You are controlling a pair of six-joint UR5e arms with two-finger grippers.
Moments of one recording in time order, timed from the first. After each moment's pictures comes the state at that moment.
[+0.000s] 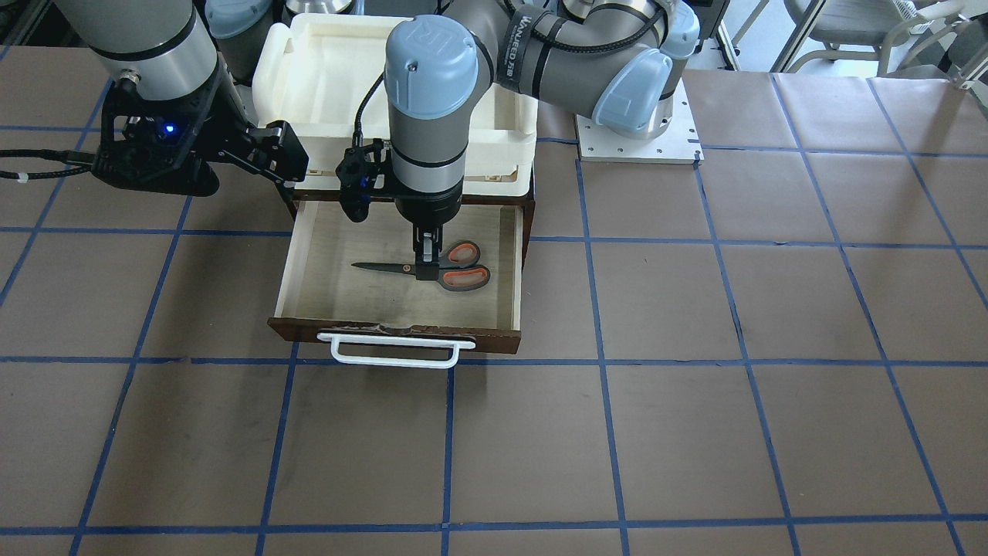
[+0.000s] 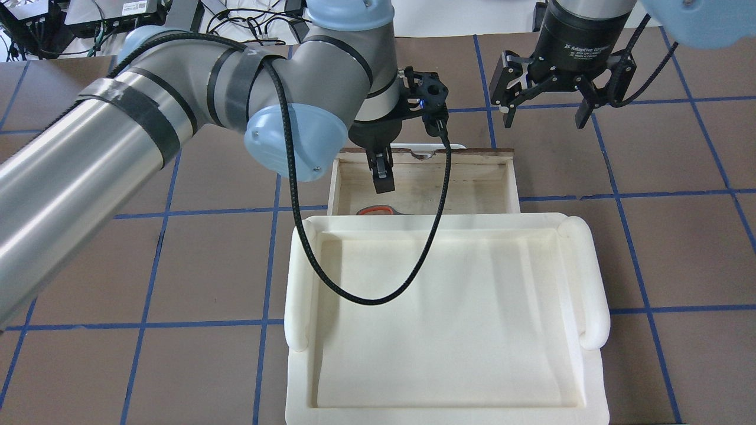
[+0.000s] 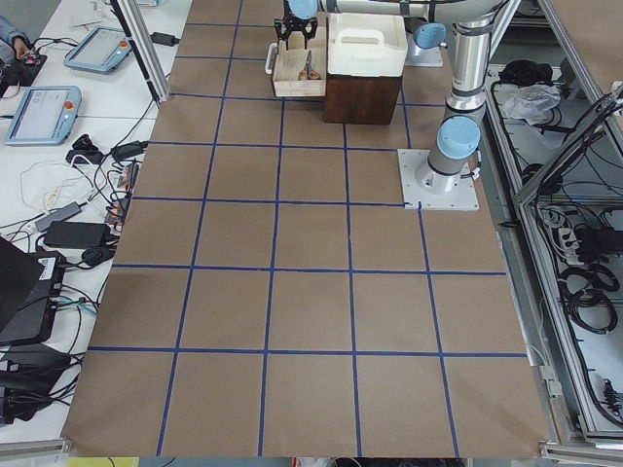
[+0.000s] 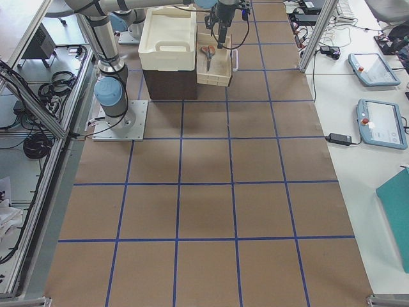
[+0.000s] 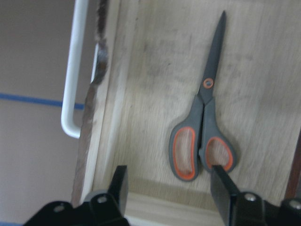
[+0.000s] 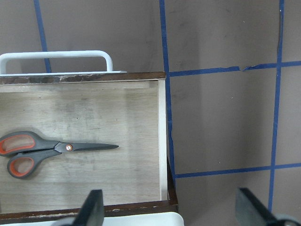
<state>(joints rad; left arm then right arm) -1.93 -1.82 -1.50 -1.37 1.52 1.03 1.63 -1.49 1.41 -1.41 -1.57 0.13</state>
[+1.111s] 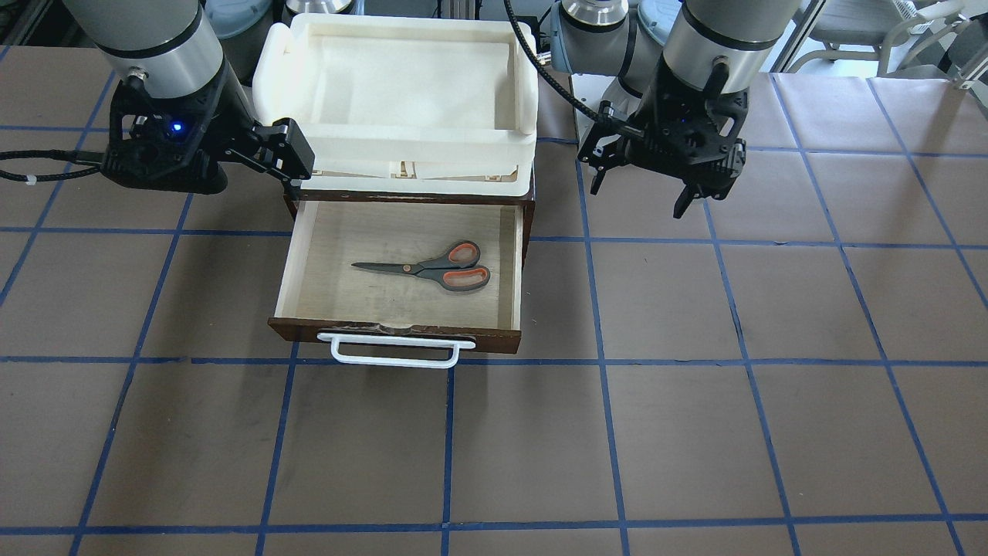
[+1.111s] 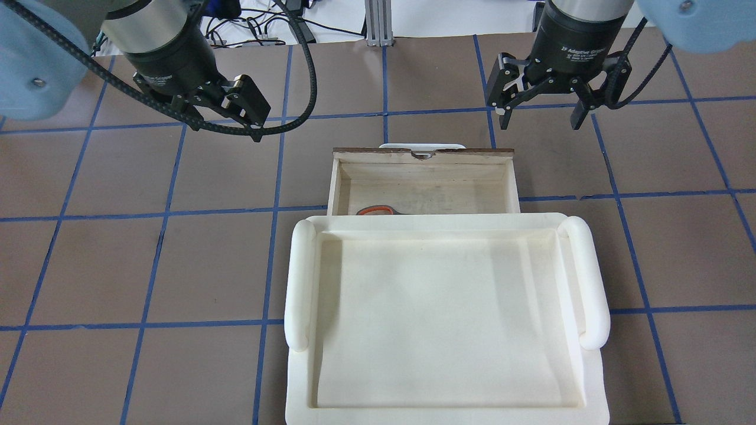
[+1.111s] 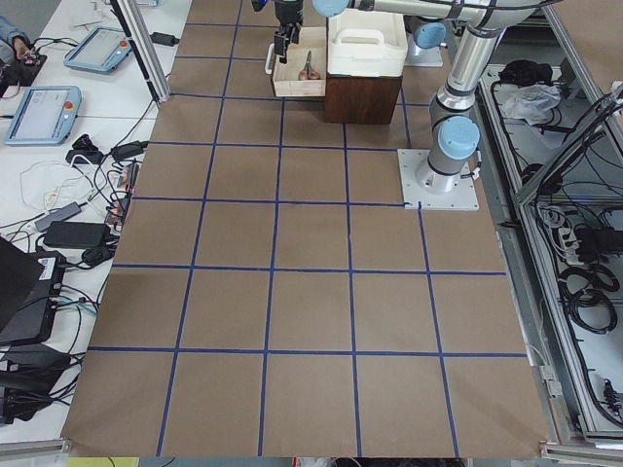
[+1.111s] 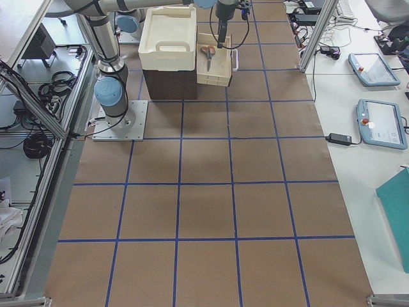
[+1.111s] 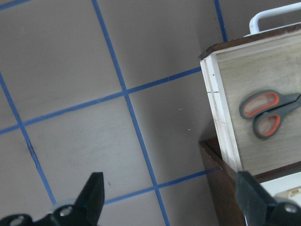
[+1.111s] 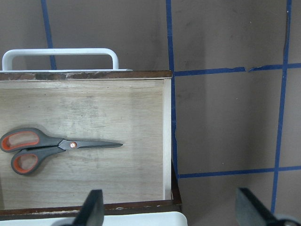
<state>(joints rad) -1.60 -1.59 -1.49 -1.63 1.51 0.17 1.63 -1.49 1.42 -1.42 -1.57 0.12</state>
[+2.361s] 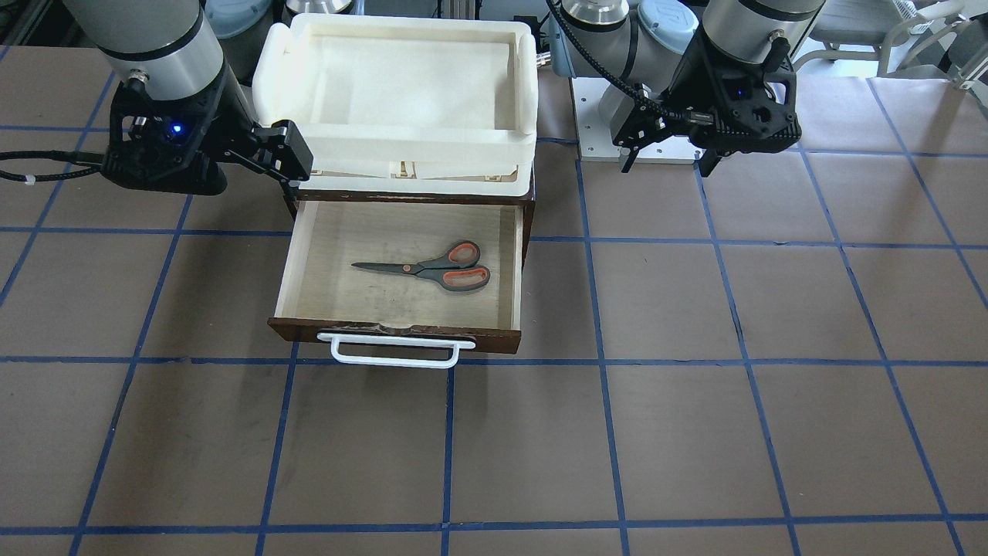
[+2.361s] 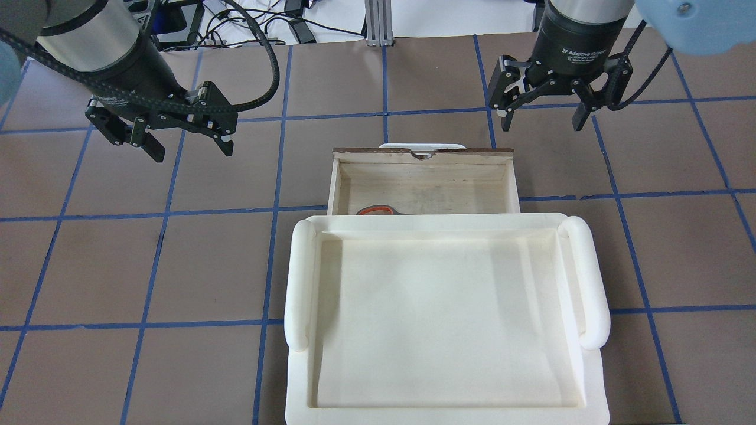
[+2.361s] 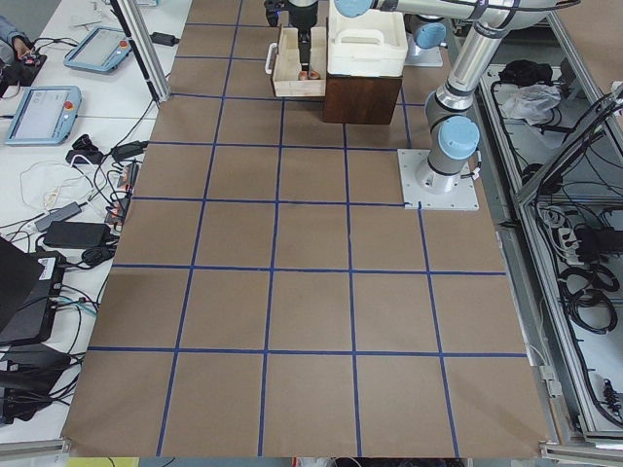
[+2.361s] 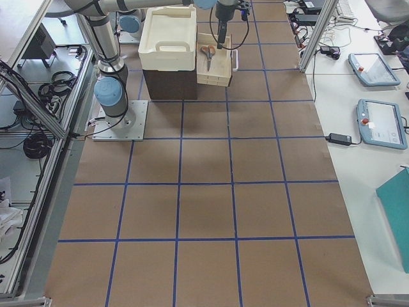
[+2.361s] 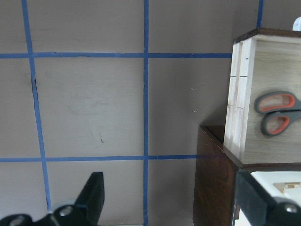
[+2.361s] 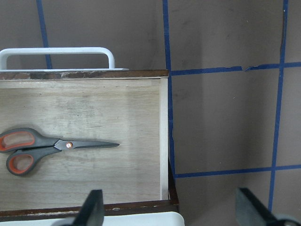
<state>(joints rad) -1.56 -1.53 -1.53 -1.69 1.52 0.00 1.63 -1.49 1.43 -1.42 -1.58 0.12</state>
